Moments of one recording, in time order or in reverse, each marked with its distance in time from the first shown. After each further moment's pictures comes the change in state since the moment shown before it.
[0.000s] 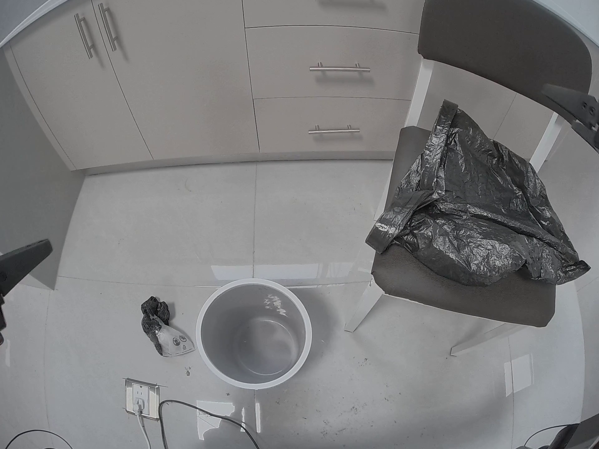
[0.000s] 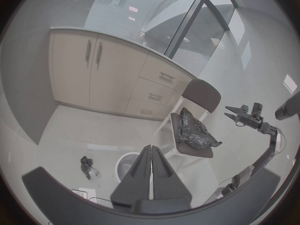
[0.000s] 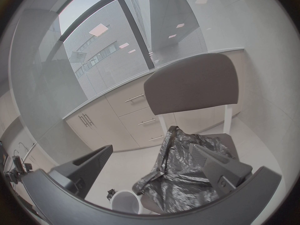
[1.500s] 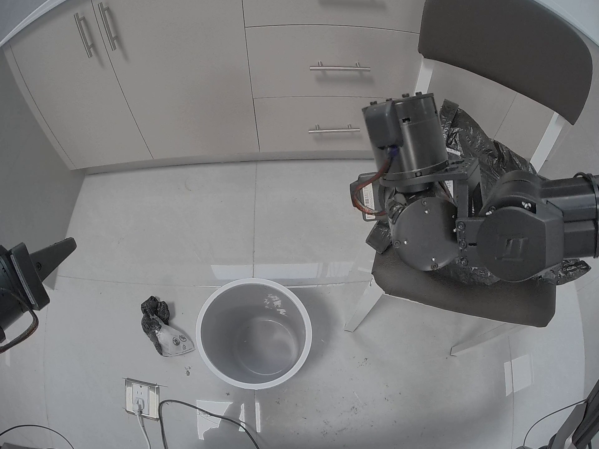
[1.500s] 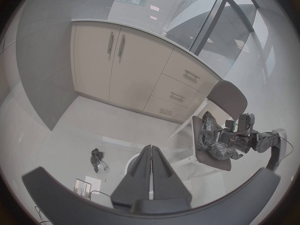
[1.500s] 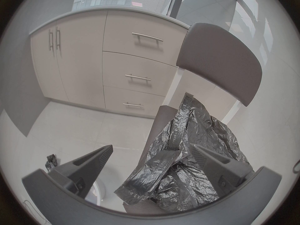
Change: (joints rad) left arm -0.172 0.134 0.077 -0.142 0.382 -0.130; right arm 0.373 0.800 -0.385 0.028 -0.752 -0.175
